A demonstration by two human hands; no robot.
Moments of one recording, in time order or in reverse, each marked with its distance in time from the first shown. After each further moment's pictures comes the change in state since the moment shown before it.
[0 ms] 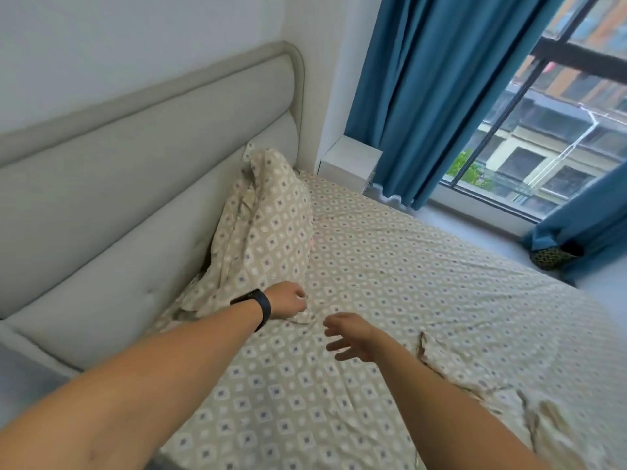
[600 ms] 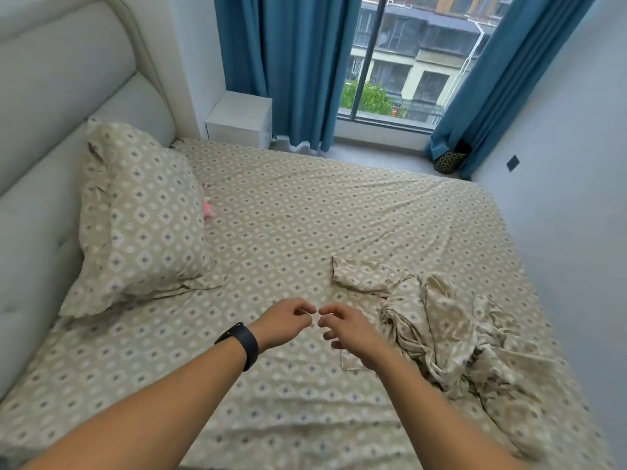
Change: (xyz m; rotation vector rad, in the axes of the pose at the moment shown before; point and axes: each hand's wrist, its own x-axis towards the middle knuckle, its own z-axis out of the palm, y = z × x) left_hand -0.055 0.187 0.259 -0.205 -0.176 0.194; right_hand -0.149 0.248 -0.128 0.247 0.347 -0.163
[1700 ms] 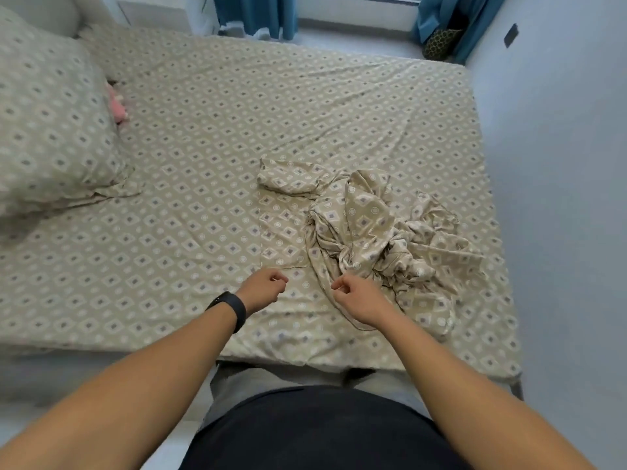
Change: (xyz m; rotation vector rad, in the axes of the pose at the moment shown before) left_hand 0.051 0.048 0.329 -0.084 0.015 -0.360; right_hand -0.066 0.263 -0.266 -0.467 -0.044 0.018
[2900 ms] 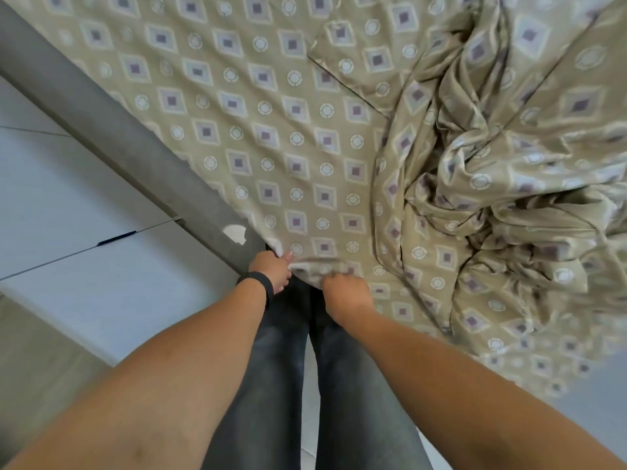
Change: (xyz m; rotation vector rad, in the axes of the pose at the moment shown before) left_hand 0.163 -0.231 0.326 -0.866 0.251 -0.907; right_hand 0.149 0.288 0.202 -1.219 -0.672 -0.393
